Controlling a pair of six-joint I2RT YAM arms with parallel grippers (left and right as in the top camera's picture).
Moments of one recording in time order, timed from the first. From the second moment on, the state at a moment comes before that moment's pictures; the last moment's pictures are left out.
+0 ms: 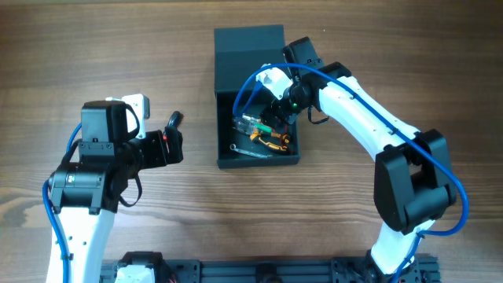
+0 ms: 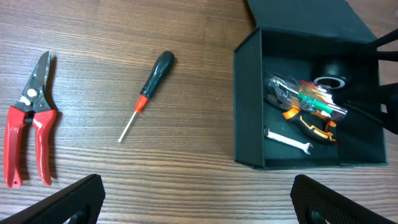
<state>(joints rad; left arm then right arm) -0.05 1.04 1.04 -0.99 0.13 -0.20 0.42 1.95 1.44 -0.71 -0.26 -0.48</state>
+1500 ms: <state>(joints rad) -0.05 1.99 1.58 -1.15 0.00 0.27 -0.20 1.47 1.48 -1.04 0.05 0.30</state>
